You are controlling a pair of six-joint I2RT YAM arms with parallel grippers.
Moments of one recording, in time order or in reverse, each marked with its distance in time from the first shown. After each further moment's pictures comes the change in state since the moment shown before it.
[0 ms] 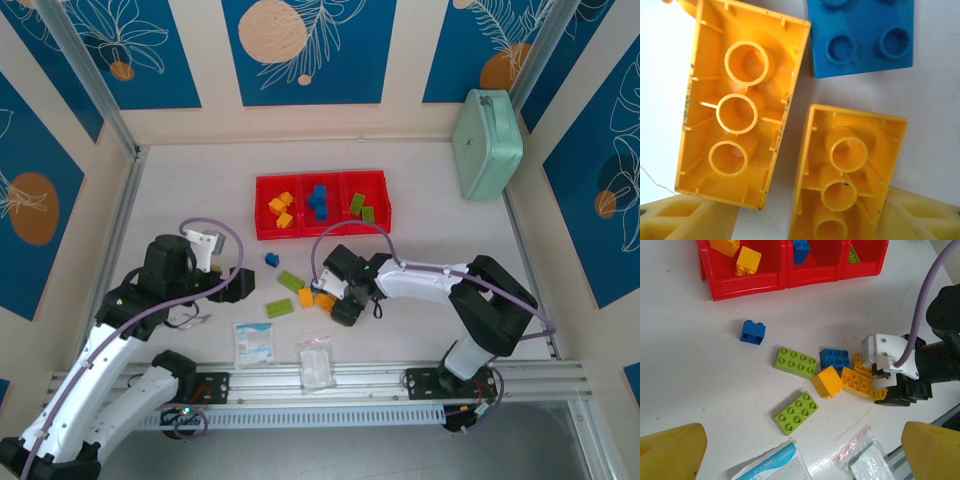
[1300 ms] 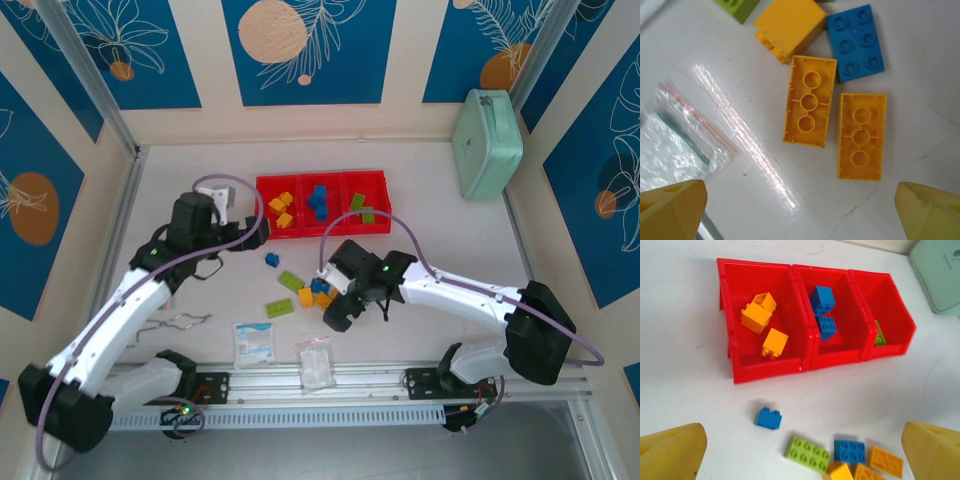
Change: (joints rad) left arm -0.001 0.302 0.124 0.281 -0.153 -0.101; right arm 0.071 -0.249 0.057 -0.173 -0.039 0.183
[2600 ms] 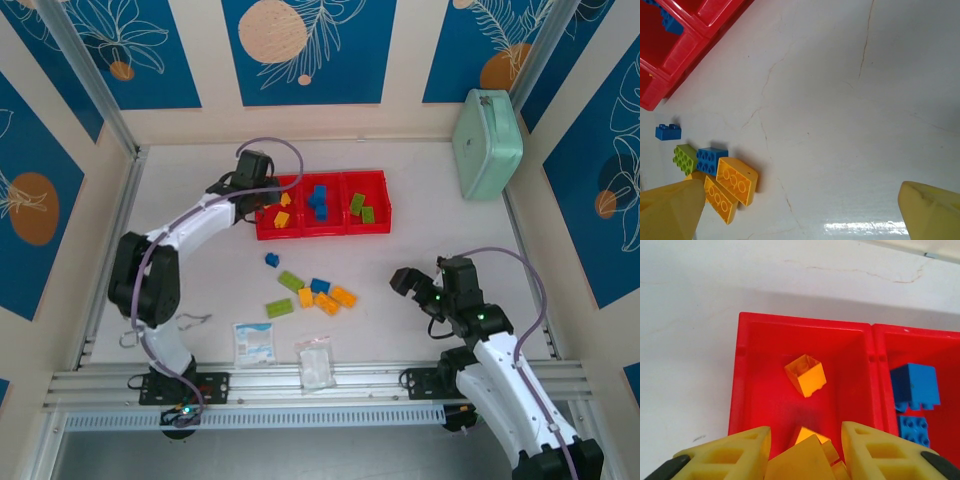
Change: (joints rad) left arm -0.003 0.819 0.429 0.231 -0.267 -0.079; right arm -0.705 -0.786 -0.510 0.097 -0.171 0.870
